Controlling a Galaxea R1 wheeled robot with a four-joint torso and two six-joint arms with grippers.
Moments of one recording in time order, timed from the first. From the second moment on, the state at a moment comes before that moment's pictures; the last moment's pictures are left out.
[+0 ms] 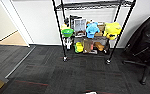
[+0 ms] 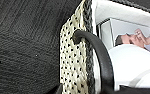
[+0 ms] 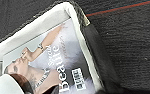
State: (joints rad) left arm 1.01 2.92 -2.47 -0.16 -0.08 -0.13; right arm -0.89 2.86 -2.47 -0.03 -0.09 0.25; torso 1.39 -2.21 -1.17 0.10
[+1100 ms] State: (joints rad) left arm 0.98 2.93 -2.46 -0.16 -0.08 -0.13; right arm -0.88 2.84 -2.47 -0.04 -0.06 0.25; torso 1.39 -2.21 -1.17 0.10
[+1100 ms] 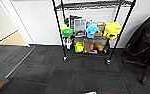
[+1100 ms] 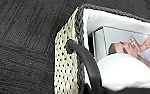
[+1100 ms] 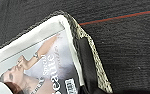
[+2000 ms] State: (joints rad) left arm 0.99 2.79 -2.24 -0.18 0.01 -0.13; right arm -0.92 2.79 -2.38 0.00 -0.02 0.31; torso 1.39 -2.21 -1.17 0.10
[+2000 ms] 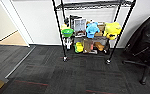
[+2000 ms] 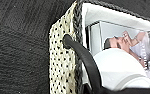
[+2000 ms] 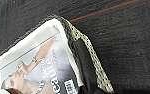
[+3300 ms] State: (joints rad) left arm 0.90 2.74 -2.14 -0.18 0.08 -0.13; right arm -0.99 2.62 -2.14 0.01 0.12 0.46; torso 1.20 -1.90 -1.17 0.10
